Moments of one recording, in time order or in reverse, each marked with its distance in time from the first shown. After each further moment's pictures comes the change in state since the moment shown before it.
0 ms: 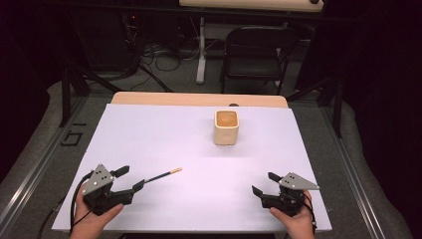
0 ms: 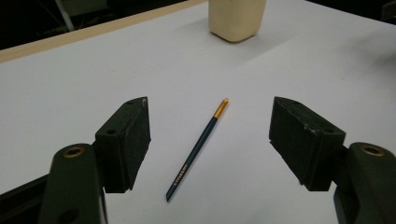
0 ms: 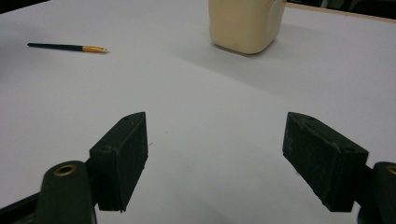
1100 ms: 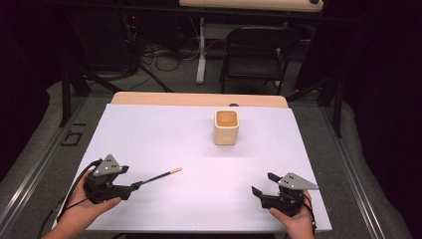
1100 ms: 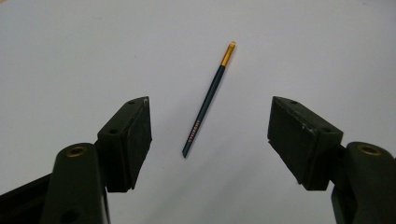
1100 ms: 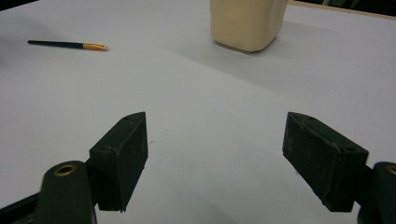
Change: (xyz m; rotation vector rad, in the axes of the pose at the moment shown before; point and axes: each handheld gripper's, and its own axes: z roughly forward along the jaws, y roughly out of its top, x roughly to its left) left arm 0.014 0.026 0.009 0.308 -0.037 0.076; right arm 0.000 0.000 -0.001 0.028 0.000 -0.006
